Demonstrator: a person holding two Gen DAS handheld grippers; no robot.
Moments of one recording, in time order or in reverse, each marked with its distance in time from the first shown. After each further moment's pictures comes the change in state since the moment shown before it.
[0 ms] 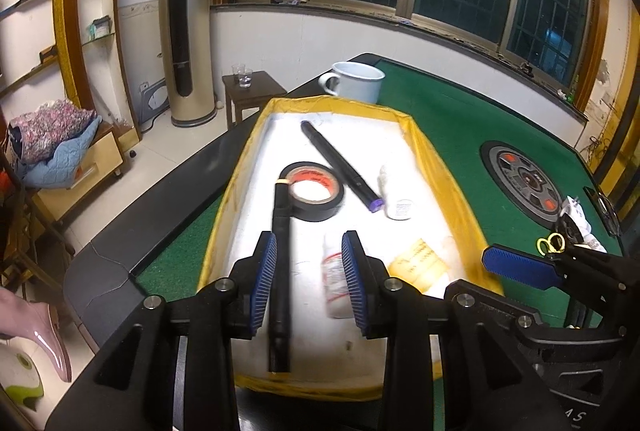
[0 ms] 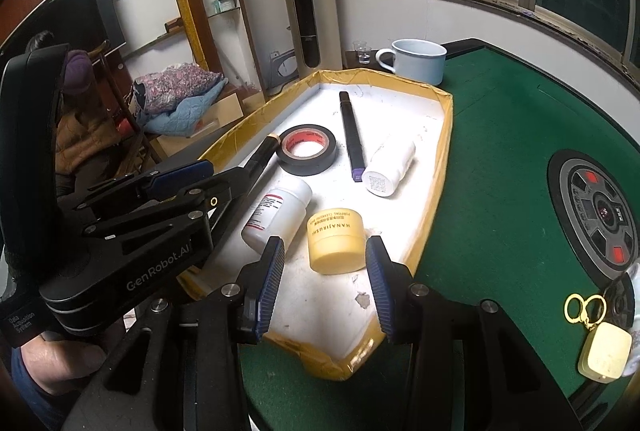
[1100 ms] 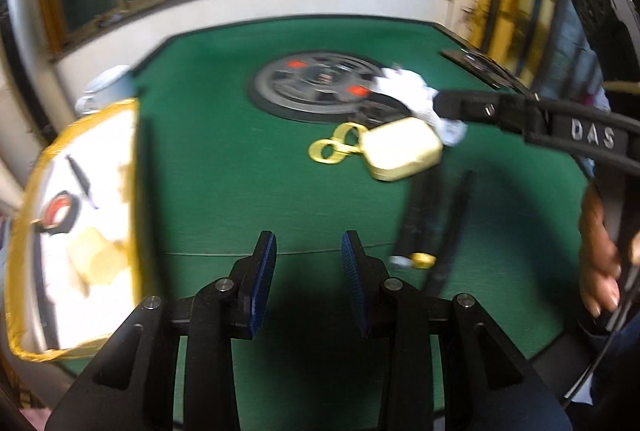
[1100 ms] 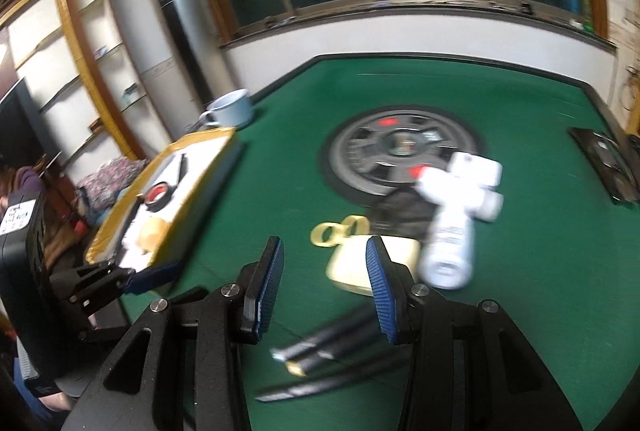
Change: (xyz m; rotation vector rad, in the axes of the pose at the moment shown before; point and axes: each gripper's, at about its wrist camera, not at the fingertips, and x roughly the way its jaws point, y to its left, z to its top) left arm -0.017 -0.212 -0.049 0.471 0.165 -0.325; right arm -0.136 -0.190 -0.085 0.366 -0.163 -0.192
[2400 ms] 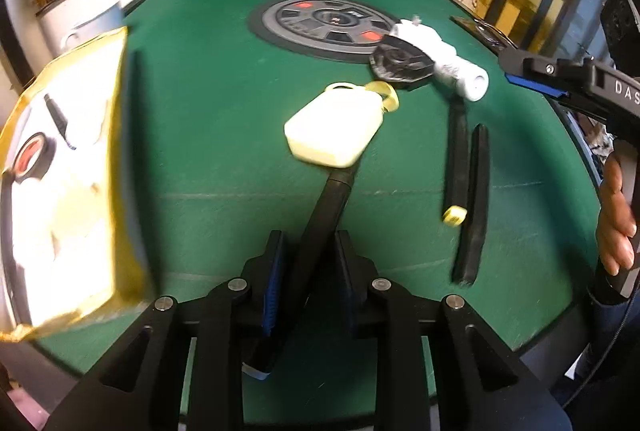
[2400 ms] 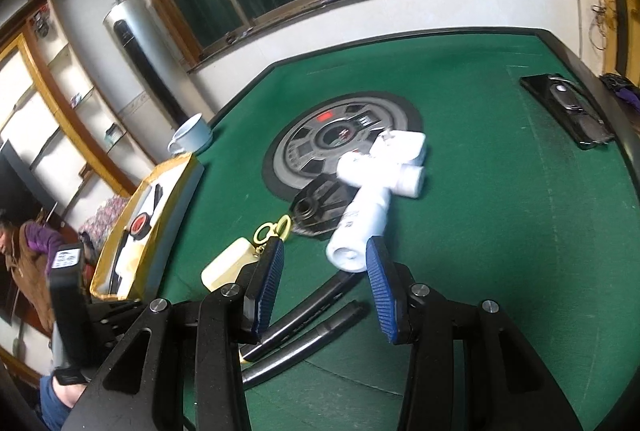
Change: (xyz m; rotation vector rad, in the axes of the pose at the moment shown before) left arm 0.002 0.028 -0.032 -0.084 0.144 -0.061; right arm -0.003 -0.055 0.000 0.130 0.040 0.051
